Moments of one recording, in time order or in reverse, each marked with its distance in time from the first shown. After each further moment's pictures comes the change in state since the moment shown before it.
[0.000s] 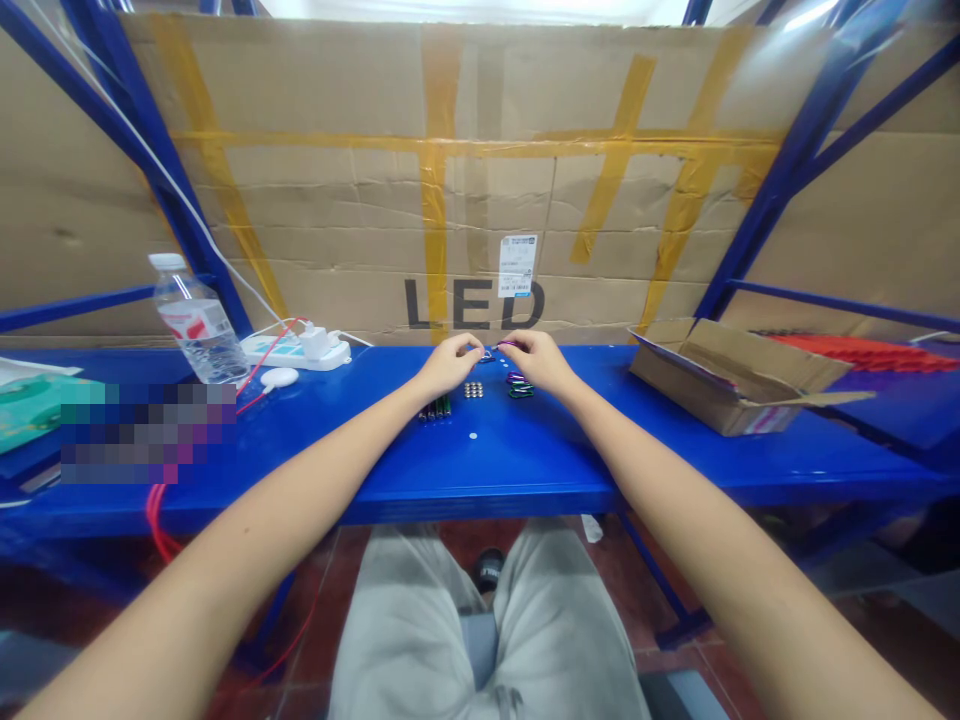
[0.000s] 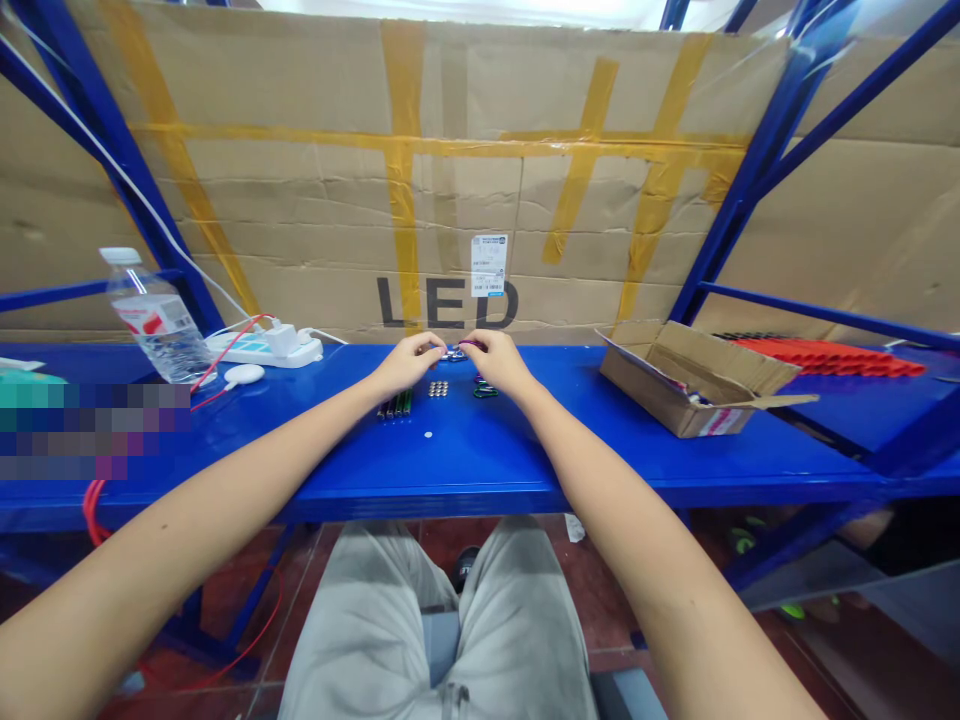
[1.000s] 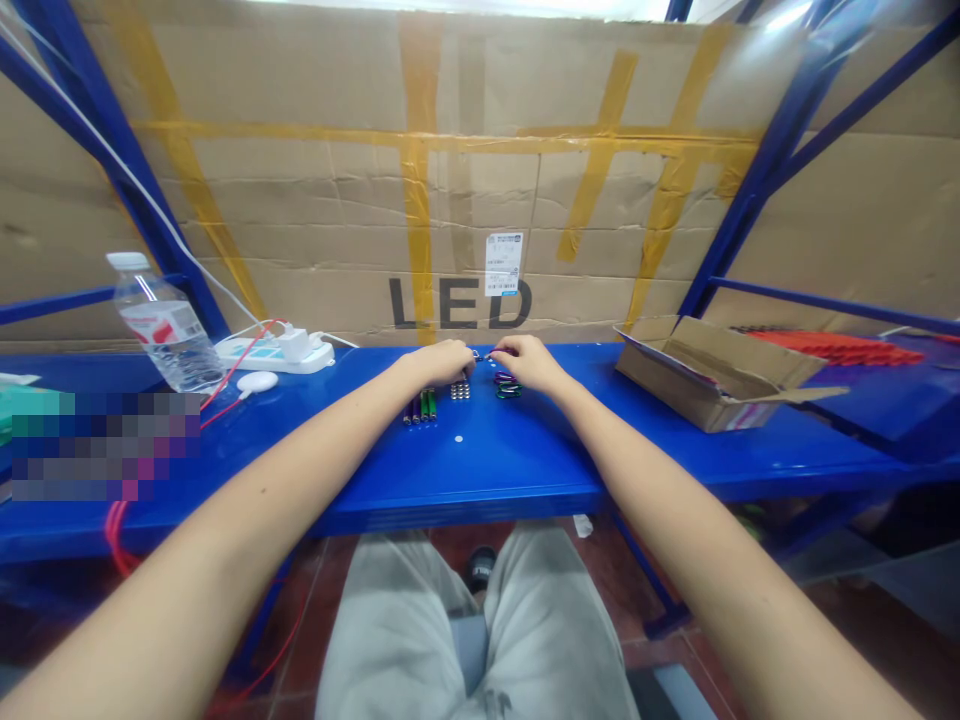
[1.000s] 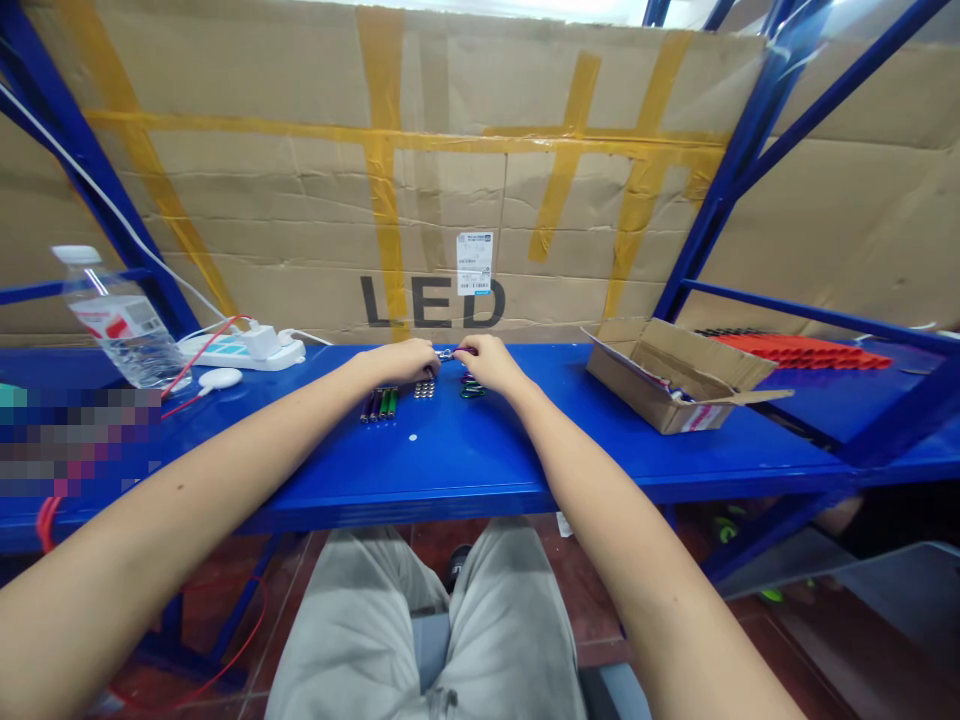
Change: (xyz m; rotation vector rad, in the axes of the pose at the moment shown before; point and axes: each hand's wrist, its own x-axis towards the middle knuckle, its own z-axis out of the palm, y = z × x) left_hand 0.047 -0.007 -0.005 0.956 -0.582 0.410; right_hand 0.003 0.017 -0.005 -0.191 -0.092 0.079
